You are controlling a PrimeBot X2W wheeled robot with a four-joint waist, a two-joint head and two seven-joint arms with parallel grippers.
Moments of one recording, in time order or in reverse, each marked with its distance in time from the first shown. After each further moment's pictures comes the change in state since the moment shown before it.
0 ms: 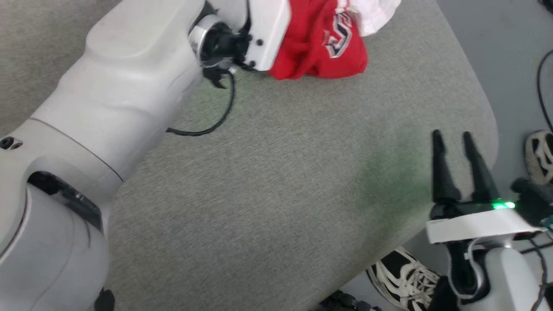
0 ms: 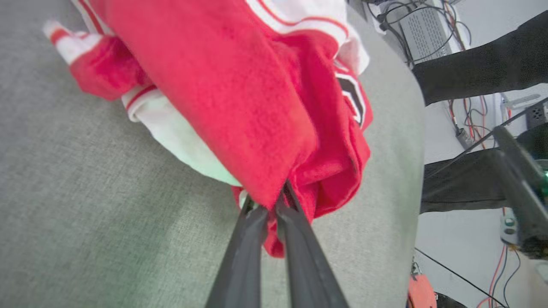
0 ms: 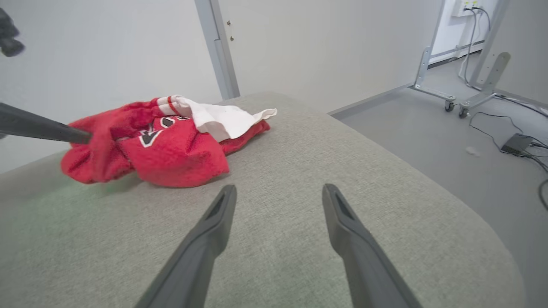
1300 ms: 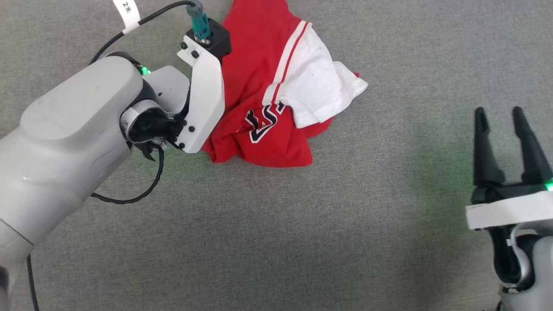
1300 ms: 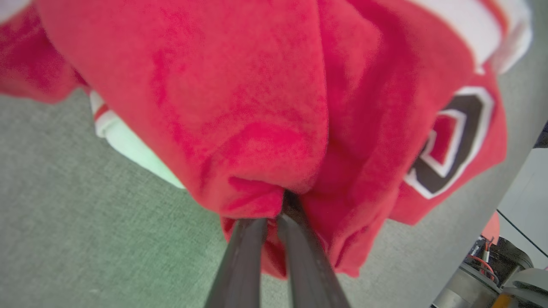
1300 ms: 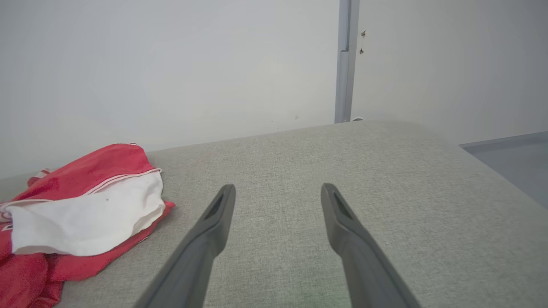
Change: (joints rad) left arm 0.224 0.359 -0.044 -0.441 0.050 0.000 0.123; right arm 0.000 -0.091 -0.091 -0.170 -0.089 0.000 0.138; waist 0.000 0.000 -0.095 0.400
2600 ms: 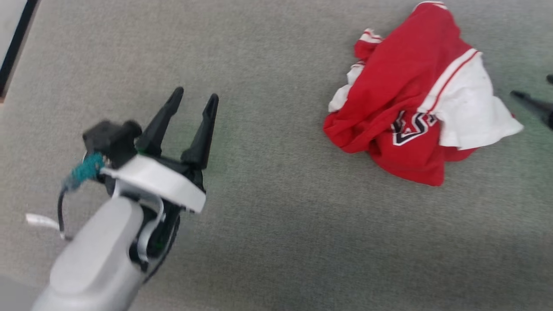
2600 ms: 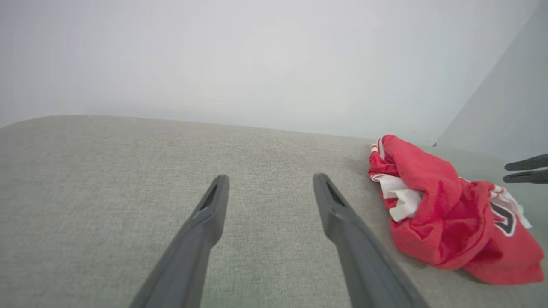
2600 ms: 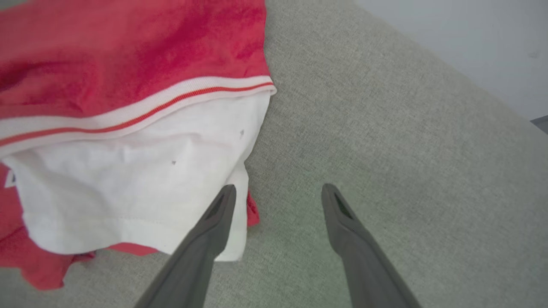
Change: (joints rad) left arm 0.764 -0.104 0.675 -0.286 0.452 0.180 -1.111; right arm -0.556 -0.666 0.490 0.206 0.408 0.000 0.951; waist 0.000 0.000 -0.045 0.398
